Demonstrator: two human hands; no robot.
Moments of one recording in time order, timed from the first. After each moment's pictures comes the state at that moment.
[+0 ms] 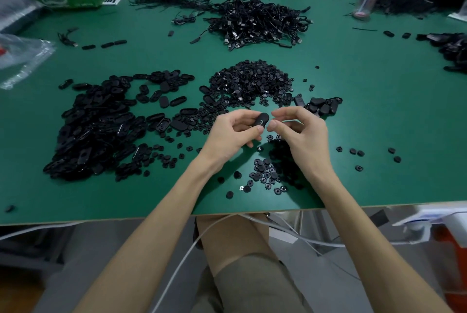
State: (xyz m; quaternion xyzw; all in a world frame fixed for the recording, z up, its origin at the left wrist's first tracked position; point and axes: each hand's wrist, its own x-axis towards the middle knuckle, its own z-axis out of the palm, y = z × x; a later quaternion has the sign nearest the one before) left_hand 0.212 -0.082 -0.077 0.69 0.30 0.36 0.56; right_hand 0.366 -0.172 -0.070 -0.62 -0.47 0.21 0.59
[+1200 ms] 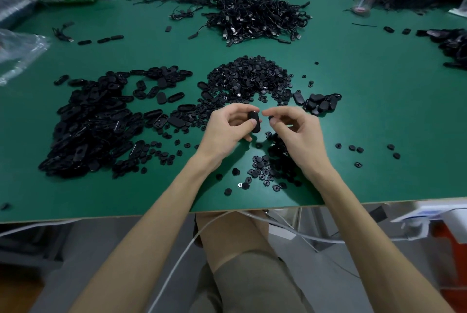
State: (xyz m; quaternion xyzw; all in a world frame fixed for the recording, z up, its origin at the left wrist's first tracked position) left_hand 0.213 -0.080 -0.081 0.66 0.32 0.39 0.55; right_hand 0.367 -0.170 -0.074 -0.62 -0.52 0.20 0.55
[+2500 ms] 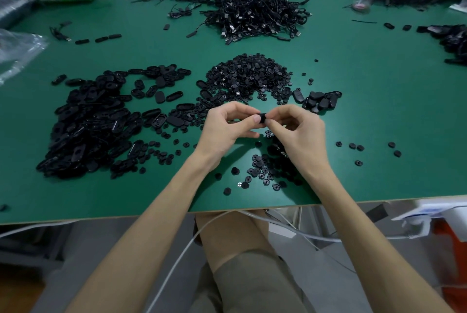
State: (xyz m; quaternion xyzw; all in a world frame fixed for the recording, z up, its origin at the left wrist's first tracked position) left_hand 0.210 -0.084 -0.076 0.62 0.28 0.40 0.61; right_hand 0.362 -0.172 -0.071 -0.66 -0.51 0.13 0.54
